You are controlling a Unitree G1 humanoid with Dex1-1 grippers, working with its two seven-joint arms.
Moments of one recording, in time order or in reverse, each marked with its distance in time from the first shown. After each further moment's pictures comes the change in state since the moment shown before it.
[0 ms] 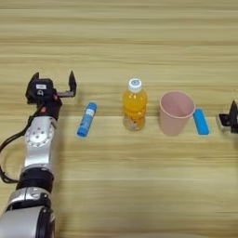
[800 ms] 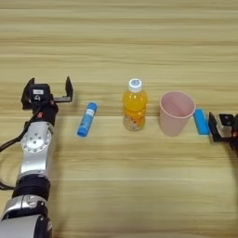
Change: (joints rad) left arm 0.039 0.009 -0.001 -0.050 0.021 0.023 0.028; right arm -0.034 -0.013 0.075 0.119 -0.004 0.069 0.083
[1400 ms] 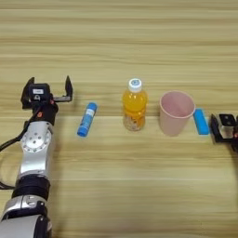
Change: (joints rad) left arm 0.001 0.001 0.000 -0.003 0.000 0.000 0.000; right arm -0.023 -0.005 -0.019 0.048 0.005 0.016 -0.005
